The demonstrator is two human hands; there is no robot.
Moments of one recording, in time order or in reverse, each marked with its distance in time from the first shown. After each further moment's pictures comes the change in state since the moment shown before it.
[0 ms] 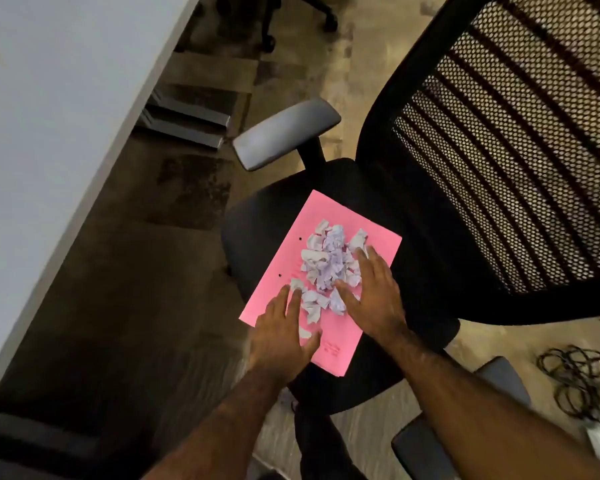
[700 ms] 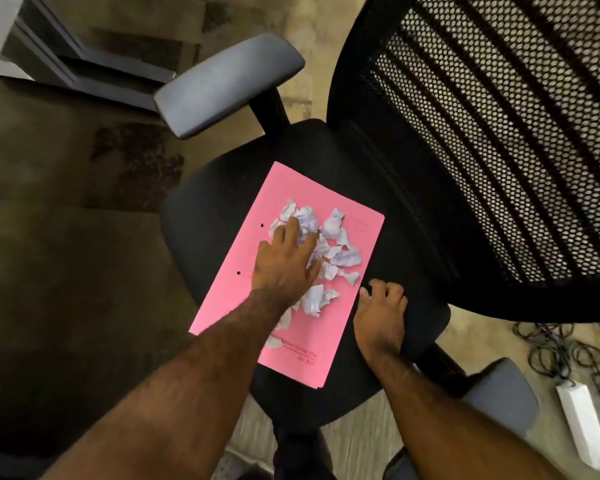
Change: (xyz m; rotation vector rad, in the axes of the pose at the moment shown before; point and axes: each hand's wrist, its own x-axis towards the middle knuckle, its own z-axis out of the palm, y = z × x) left_hand 0.153 0.037 0.044 0.343 0.044 0.306; right_hand -0.004 0.079 0.068 -0.106 0.164 0.533
